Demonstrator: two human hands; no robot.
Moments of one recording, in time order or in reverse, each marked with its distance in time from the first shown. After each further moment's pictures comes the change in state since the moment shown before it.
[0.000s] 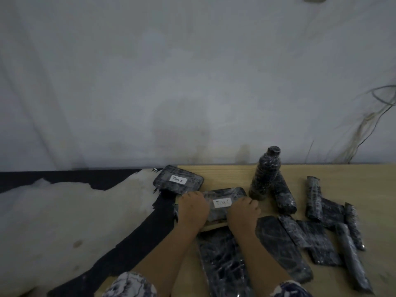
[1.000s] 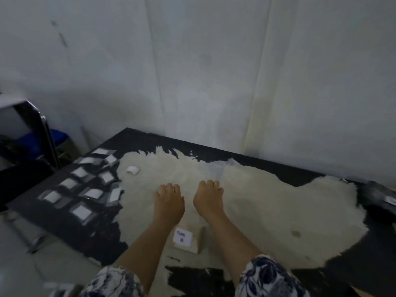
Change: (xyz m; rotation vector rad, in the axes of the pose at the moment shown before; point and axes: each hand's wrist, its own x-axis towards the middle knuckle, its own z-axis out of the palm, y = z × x) left_hand -0.263 -0.596 0.029 0.169 -0.022 -0.595; right_hand -0.333 -0.571 0.030 0.167 -0.274 -0.799
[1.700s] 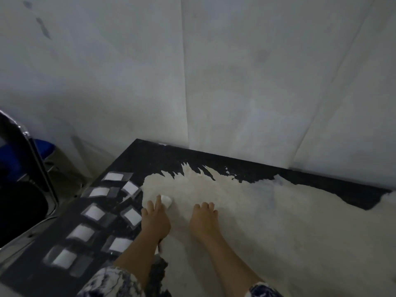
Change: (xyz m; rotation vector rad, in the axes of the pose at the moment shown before) left_hand 0.164 -0.208 0.098 -0.071 -0.418 -0.008; right_hand 0.138 -0.176 0.095 -0.011 -0.248 0.052
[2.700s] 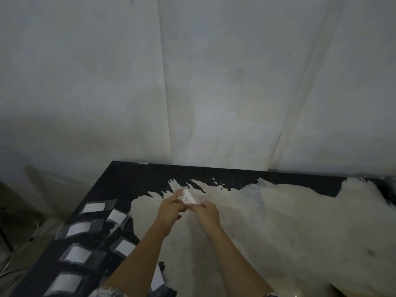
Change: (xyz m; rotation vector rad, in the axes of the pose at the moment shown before) left_hand 0.038 0.017 -0.068 -1.512 -0.229 0.162; right_hand 0.031 -0.018 -0.030 1.170 0.233 0.487
